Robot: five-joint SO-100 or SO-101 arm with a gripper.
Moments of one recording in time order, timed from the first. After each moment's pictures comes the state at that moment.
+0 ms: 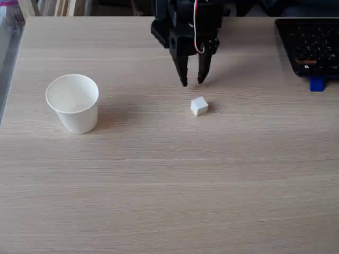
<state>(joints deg) -1.2 160.5 165.3 62.1 -104.2</state>
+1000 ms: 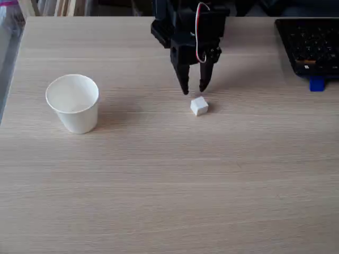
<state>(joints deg) -0.9 144.8 158.6 51.9 -104.8</state>
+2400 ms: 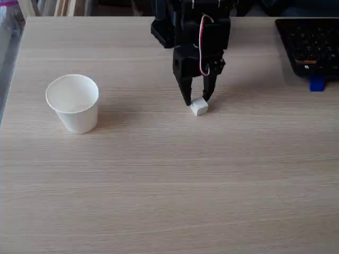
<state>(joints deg) -1.1 127.4 148.6 45.3 -104.6</state>
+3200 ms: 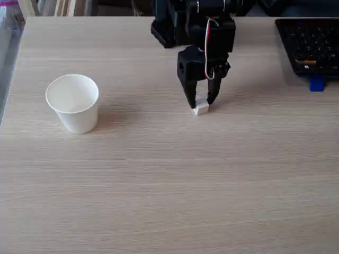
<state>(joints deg) -3.3 122.9 145.2 44.7 -102.6</state>
